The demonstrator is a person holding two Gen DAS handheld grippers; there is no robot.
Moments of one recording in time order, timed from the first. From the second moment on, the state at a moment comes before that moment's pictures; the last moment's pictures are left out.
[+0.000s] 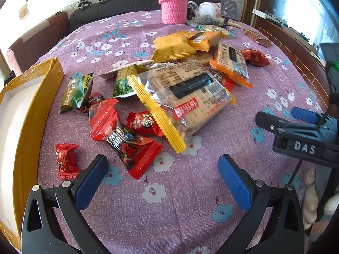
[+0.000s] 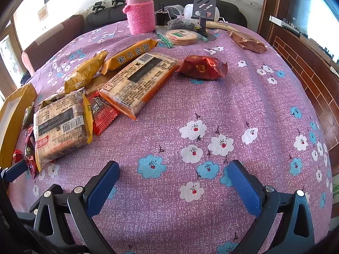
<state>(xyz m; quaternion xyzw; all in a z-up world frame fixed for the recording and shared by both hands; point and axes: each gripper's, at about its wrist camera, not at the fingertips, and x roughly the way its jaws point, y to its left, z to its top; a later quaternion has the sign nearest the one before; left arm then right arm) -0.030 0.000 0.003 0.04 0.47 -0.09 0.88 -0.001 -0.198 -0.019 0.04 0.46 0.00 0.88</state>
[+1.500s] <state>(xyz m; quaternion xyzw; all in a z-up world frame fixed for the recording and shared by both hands) -0.103 0.136 0.076 -0.07 0.38 -0.17 0.90 -0.020 -0.041 0.037 0.03 0.38 0.30 0.87</state>
